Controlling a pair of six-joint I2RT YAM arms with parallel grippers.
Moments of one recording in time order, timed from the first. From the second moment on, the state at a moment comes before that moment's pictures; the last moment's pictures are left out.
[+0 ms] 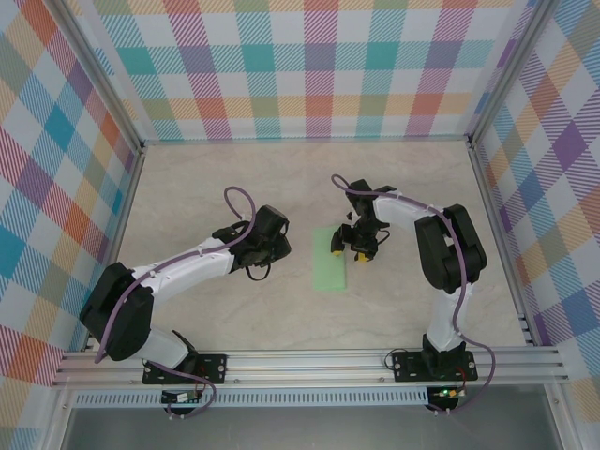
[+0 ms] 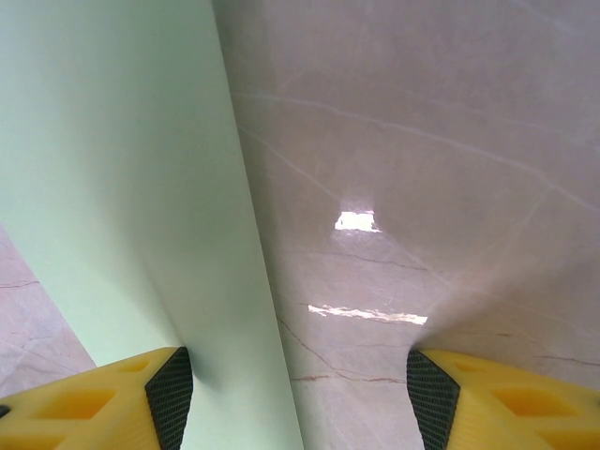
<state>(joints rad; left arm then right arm) -0.72 1.47 0.95 -0.46 -0.11 -1.05 0.44 1.94 1.29 -0.87 -0.32 0.53</state>
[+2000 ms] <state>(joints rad) -0.73 1.94 1.13 -0.18 0.22 -1.01 0.44 1.91 1.28 -0.84 -0.33 0.54</state>
